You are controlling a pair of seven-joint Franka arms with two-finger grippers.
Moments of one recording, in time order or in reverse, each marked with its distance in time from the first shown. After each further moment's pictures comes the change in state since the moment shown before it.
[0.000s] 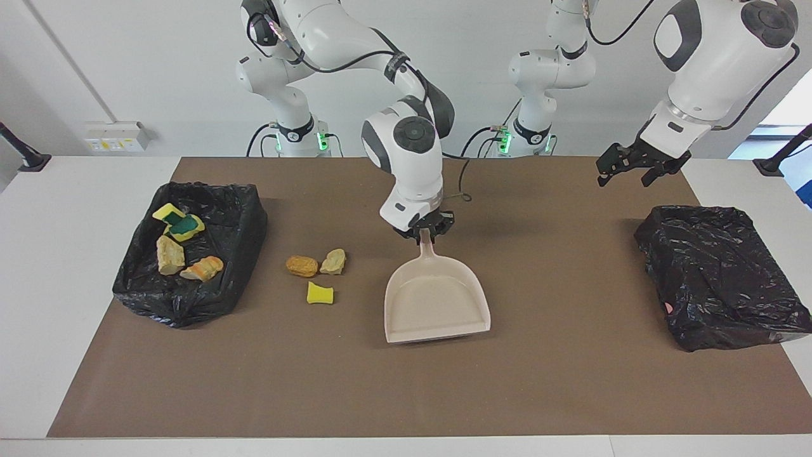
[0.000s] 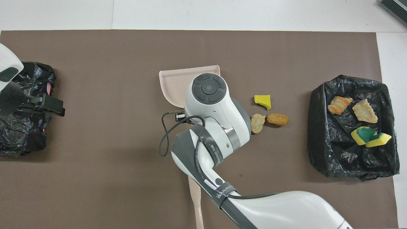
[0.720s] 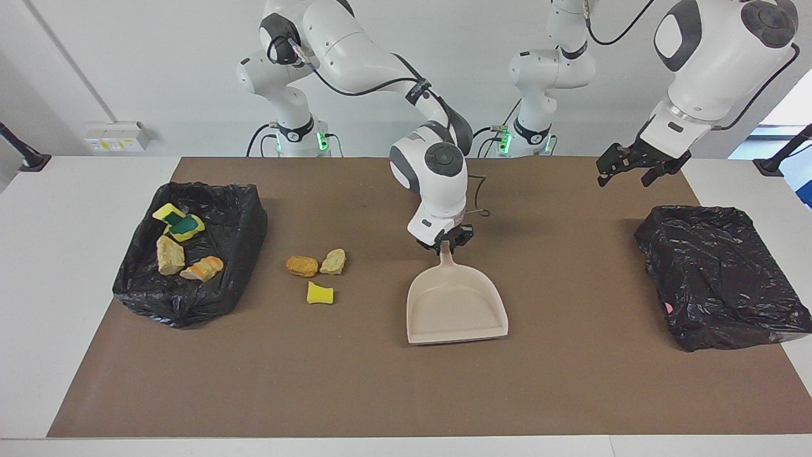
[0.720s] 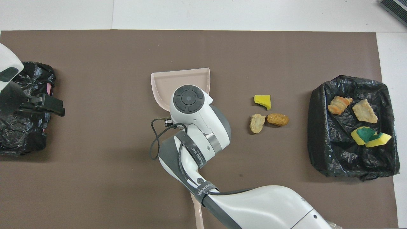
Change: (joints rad) left arm 0.000 0.000 0.000 0.000 0.000 0.000 0.000; right arm 0.051 0.084 -0.006 0.031 0.000 0.055 0.044
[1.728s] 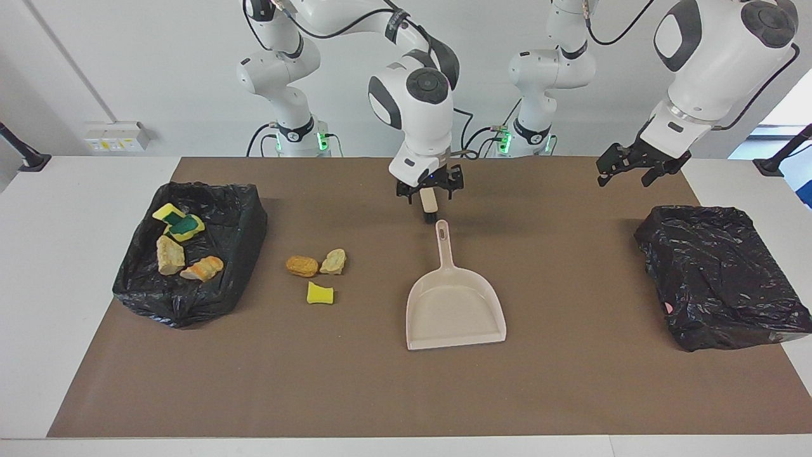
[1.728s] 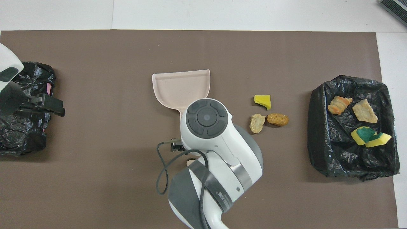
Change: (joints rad) left arm 0.000 0.000 0.000 0.000 0.000 0.000 0.000; right arm 0.033 -0.397 -0.003 -0.264 0.024 -0.206 0.013
